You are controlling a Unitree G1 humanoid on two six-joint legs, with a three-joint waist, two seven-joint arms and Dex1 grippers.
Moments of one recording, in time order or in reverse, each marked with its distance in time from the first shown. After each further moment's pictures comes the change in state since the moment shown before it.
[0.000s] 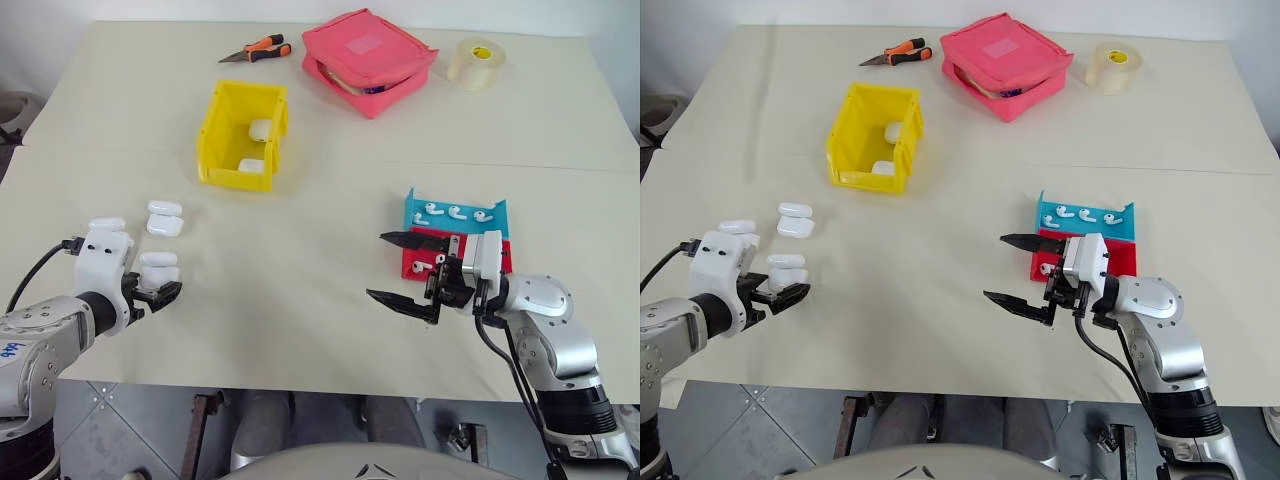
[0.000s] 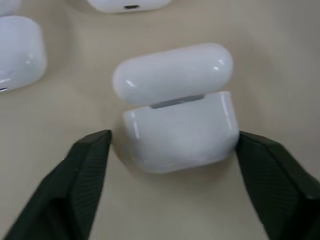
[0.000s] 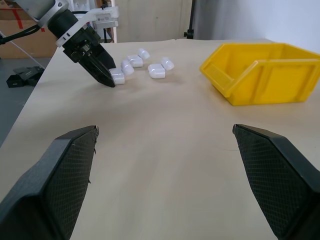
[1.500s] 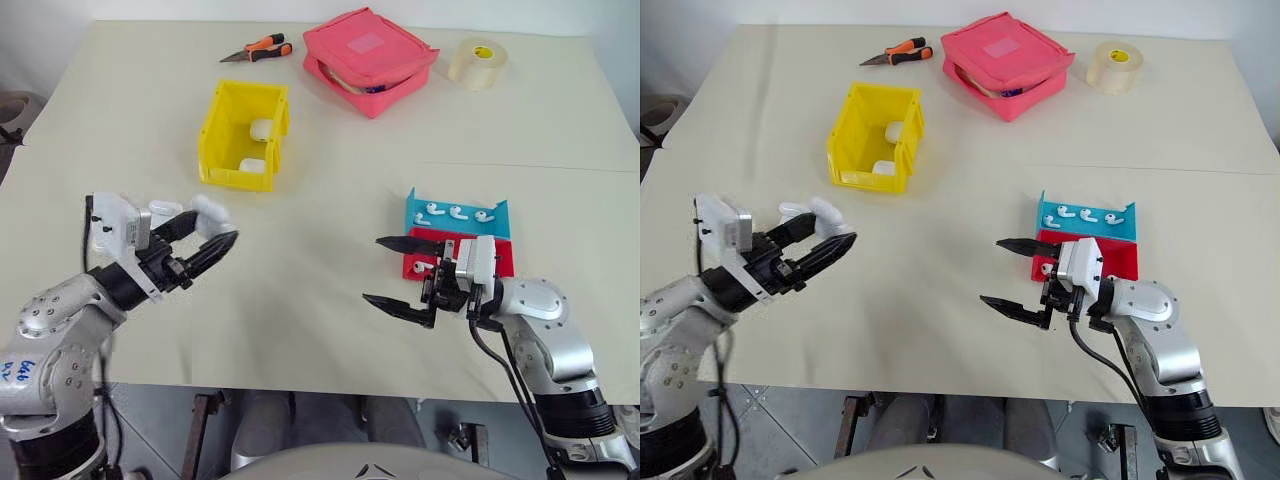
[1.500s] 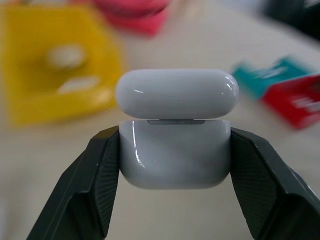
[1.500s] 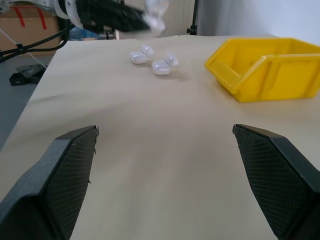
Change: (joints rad) left arm -0.067 -0.233 -0.033 0.074 -0.157 -0.717 -0.493; right arm 0.020 -0.014 -0.001 -0.030 -0.011 0.007 -0.017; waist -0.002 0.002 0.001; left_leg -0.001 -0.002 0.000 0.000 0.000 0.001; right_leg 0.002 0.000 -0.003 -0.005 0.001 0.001
